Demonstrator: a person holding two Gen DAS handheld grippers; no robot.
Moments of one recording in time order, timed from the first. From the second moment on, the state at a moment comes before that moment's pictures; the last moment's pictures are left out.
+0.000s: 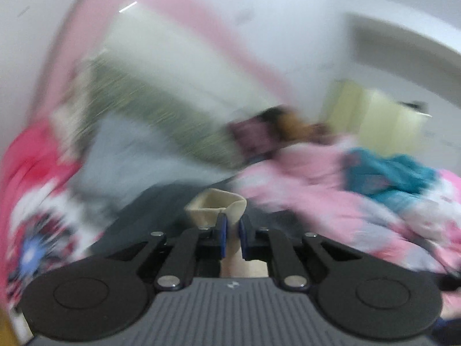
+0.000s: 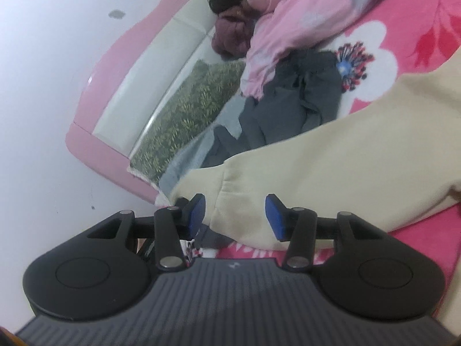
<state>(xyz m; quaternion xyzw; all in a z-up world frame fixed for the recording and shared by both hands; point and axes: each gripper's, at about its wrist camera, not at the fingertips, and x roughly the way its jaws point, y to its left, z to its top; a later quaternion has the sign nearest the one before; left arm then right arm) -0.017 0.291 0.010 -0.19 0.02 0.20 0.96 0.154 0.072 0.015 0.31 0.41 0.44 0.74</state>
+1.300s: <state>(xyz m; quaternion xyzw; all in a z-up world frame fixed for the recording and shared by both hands) 0.056 0.111 -0.004 -0.01 0.14 -0.15 0.98 0.214 -0.135 0.072 0.29 0.27 0.30 0.87</state>
